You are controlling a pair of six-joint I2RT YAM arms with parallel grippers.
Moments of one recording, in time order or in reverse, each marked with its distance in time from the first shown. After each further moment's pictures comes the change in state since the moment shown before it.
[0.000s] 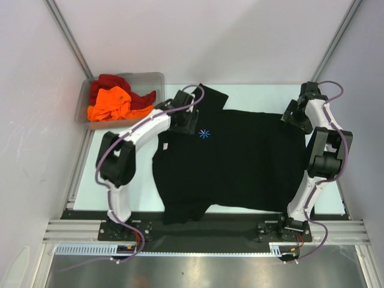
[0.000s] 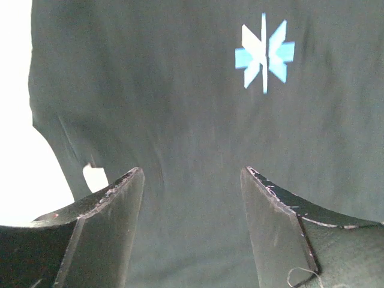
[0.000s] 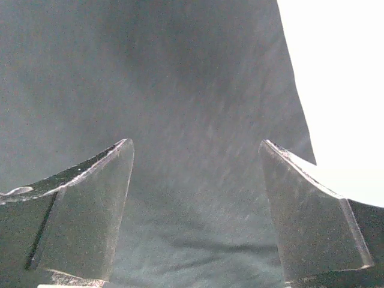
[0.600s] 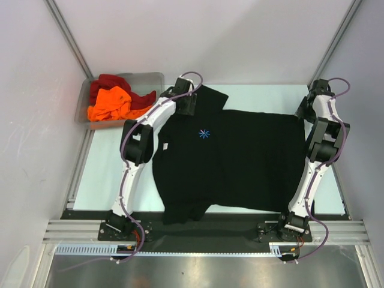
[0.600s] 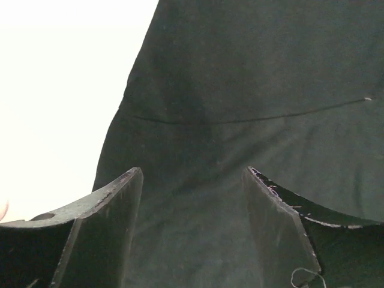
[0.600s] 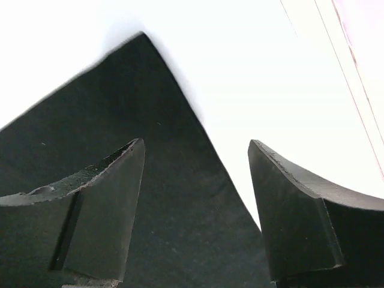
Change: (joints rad) left arm 0.137 0.533 0.607 0.069 -0.025 0.116; right arm -0.114 0.378 0.387 0.042 0.063 -0.120
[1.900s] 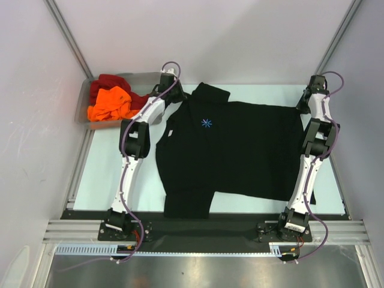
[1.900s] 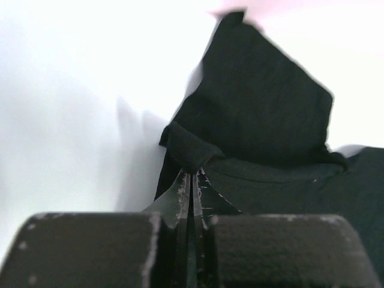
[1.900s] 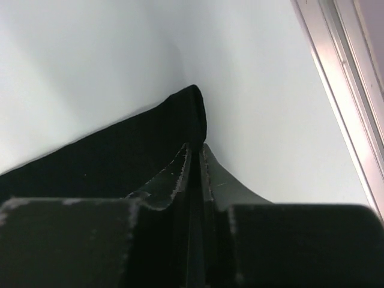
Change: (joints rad) left arm 0.145 0.210 0.178 0.318 0.306 -0.345; right arm 0.006 0.270 0.359 0.063 -0.113 -0.029
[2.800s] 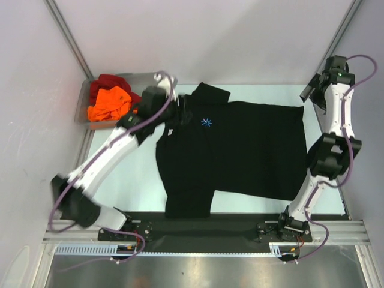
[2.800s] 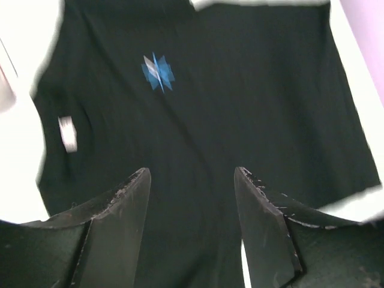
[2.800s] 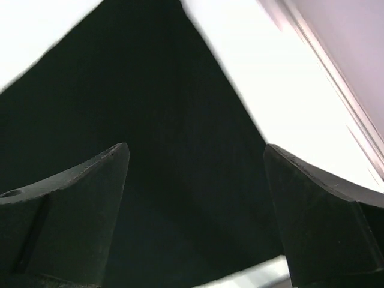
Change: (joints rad) left arm -0.259 -1.156 -0.872 -0.182 -0.164 0.154; right arm 0.029 -0.566 -0.237 -0.366 0.122 0.170
